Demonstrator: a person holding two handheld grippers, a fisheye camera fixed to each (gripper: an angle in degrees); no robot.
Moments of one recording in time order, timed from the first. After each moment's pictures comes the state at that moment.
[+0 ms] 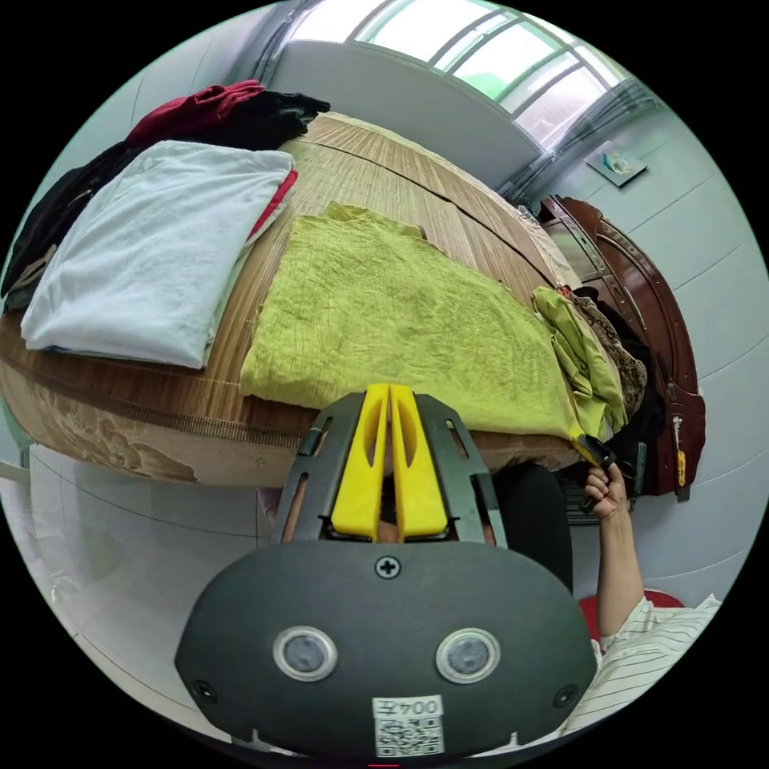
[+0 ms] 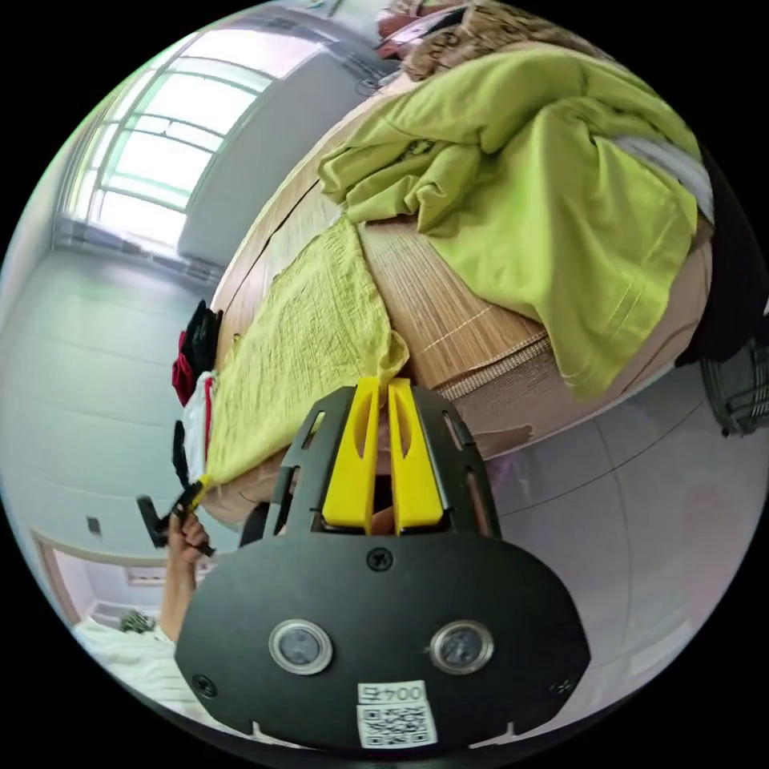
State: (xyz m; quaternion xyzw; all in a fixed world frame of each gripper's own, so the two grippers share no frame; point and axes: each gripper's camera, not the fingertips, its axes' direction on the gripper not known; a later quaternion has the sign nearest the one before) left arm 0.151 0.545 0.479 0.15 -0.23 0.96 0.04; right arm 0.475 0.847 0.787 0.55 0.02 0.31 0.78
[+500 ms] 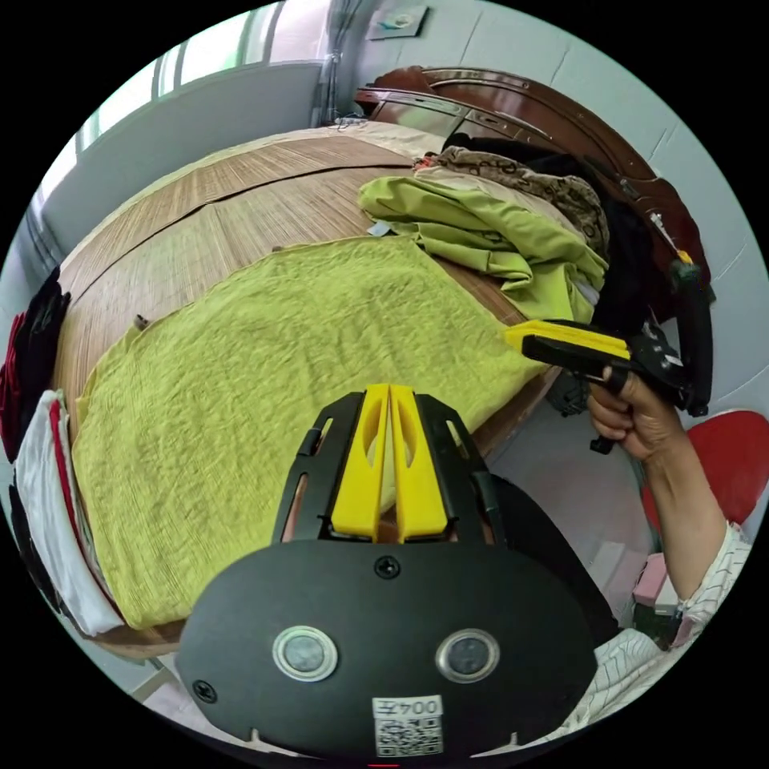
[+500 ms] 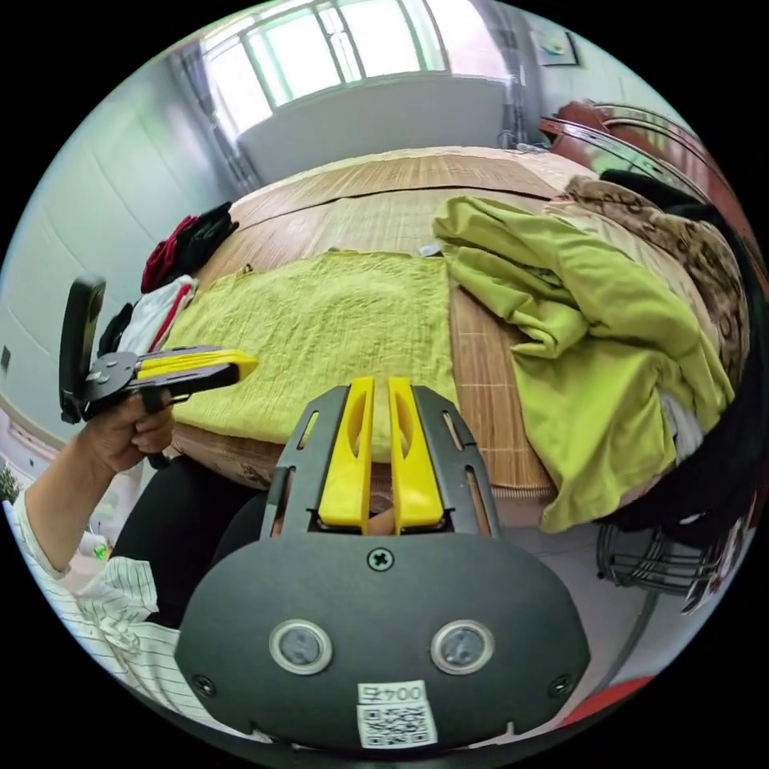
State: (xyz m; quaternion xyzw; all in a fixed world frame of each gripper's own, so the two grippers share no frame) left arm -0.090 0.559 0.700 0.09 -0.36 0.89 -0.26; right arm 0.344 0.729 0.746 0.49 0.29 0.17 0.81
